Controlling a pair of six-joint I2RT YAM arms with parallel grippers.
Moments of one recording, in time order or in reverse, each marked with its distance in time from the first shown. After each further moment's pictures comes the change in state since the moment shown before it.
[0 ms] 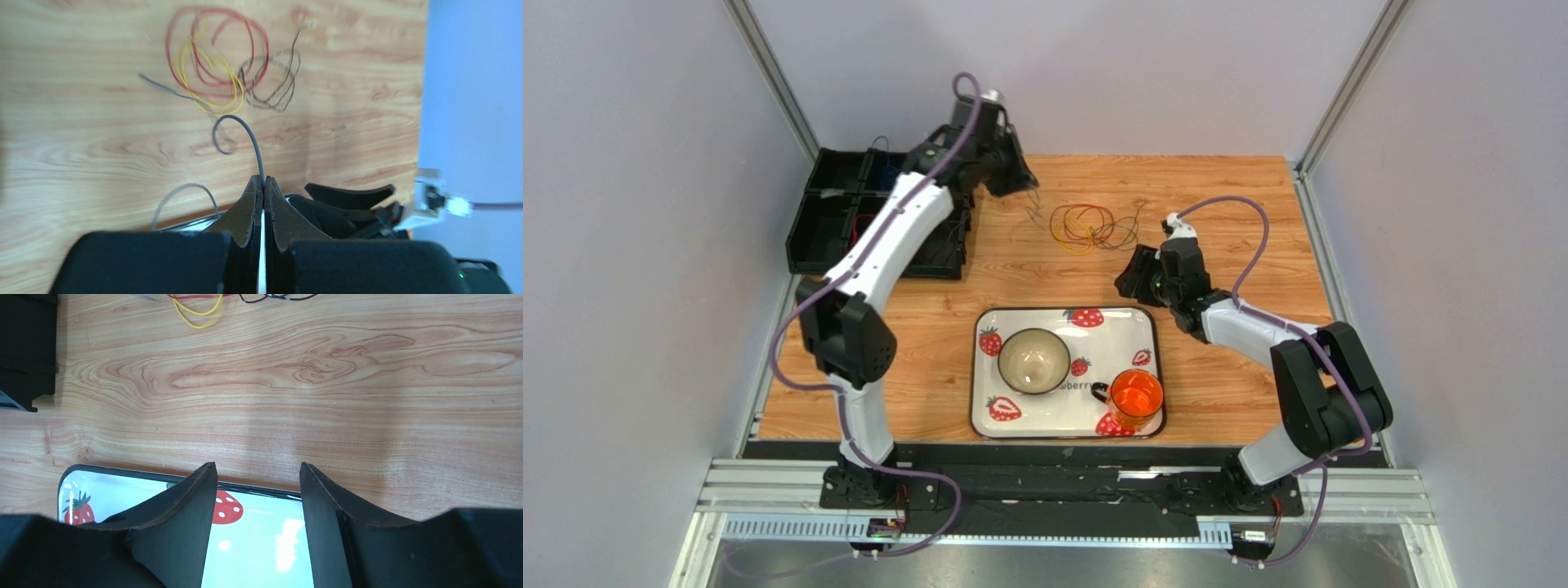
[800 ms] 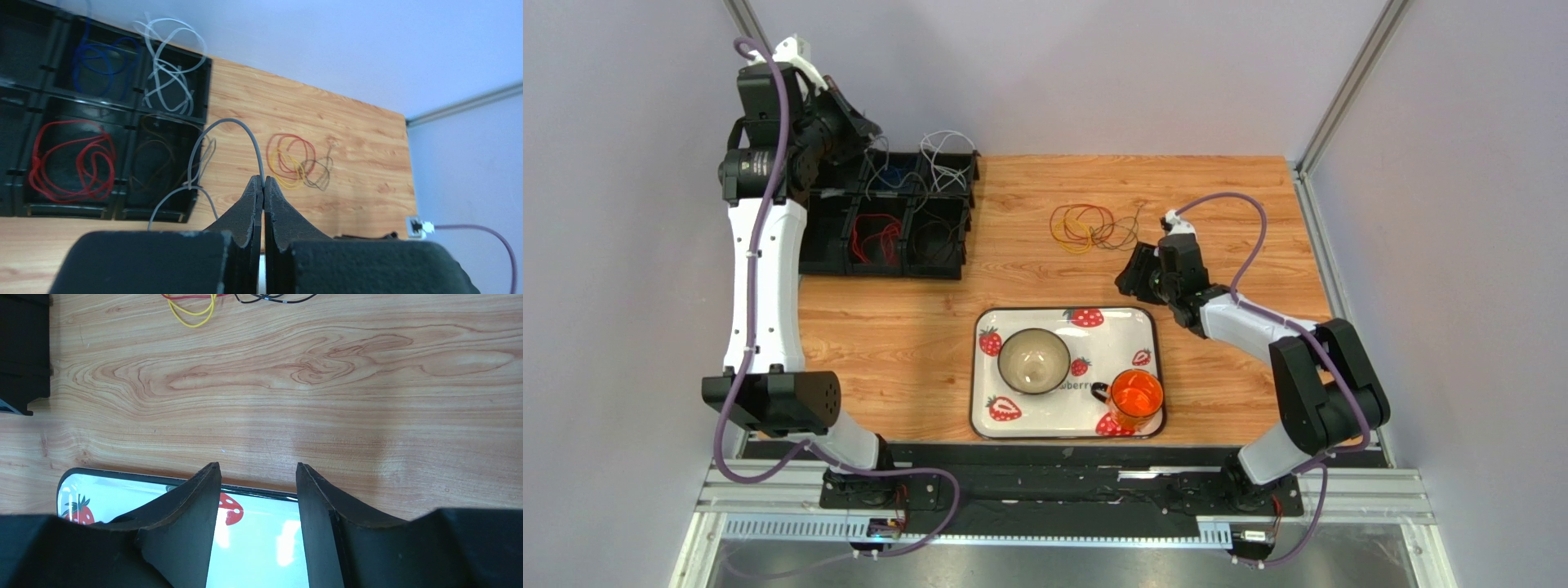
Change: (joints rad) left arm 0.515 -0.383 0.016 -0.101 0.120 0.203; right arm 0.000 0.017 0.040 -0.050 0.006 0.005
